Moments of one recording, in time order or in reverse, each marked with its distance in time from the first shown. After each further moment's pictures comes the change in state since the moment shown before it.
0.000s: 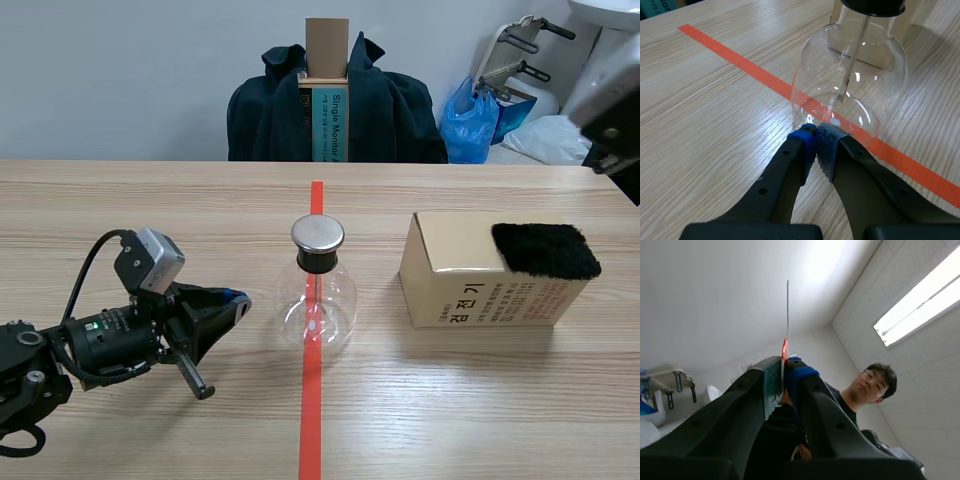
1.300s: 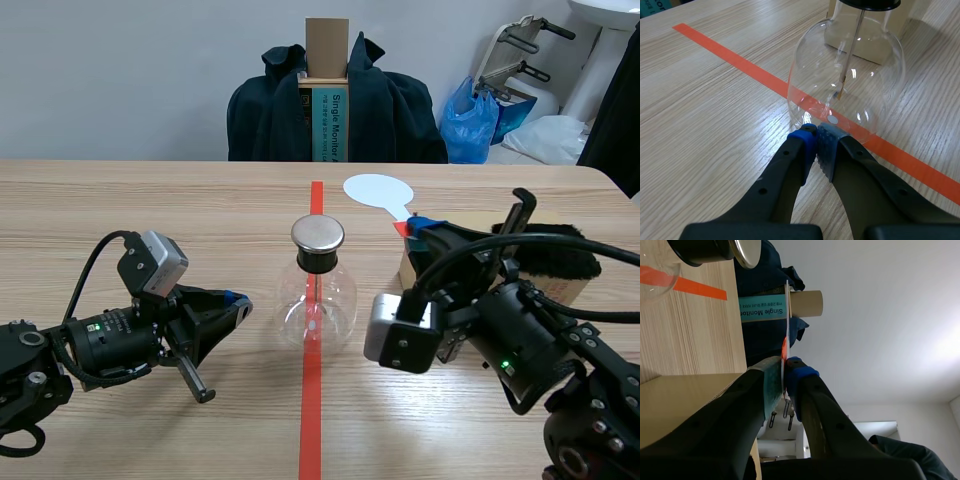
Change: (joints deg) left arm 0.0 0.1 0.0 0.0 1.5 0.0 0.1; right arm 1.6 6.7 -34.3 -13.2 -12.0 2.6 -14.6
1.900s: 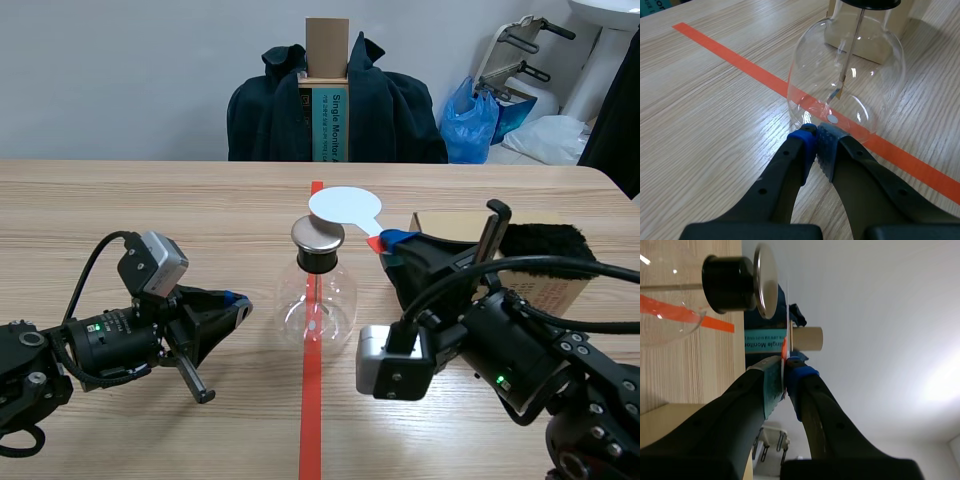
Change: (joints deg) left arm 0.0 0.0 0.0 0.0 0.0 0.0 0.1; right arm -0.2 0.0 0.0 -0.2 -3.1 0.4 8.3
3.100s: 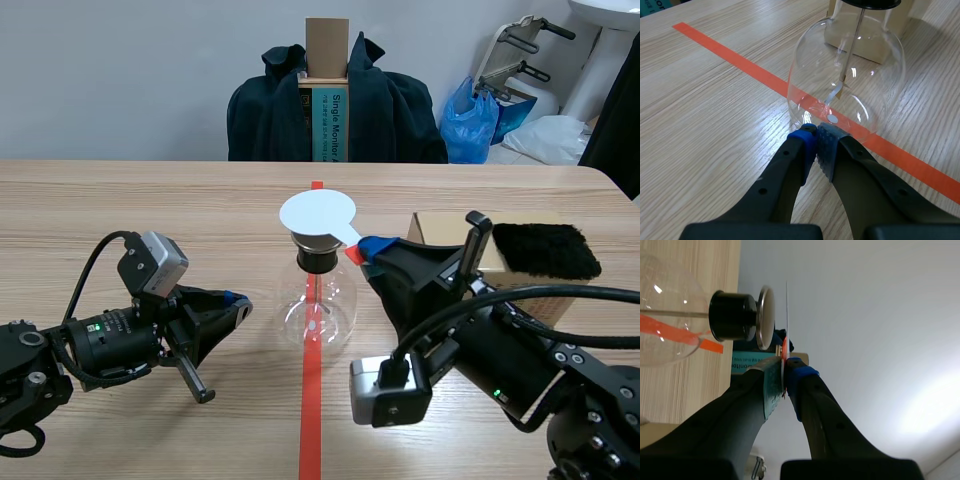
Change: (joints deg) left arm 0.0 0.0 0.0 0.0 0.0 0.0 0.0; right arm 0.0 0.0 0.0 0.0 -5.9 -2.8 2.5
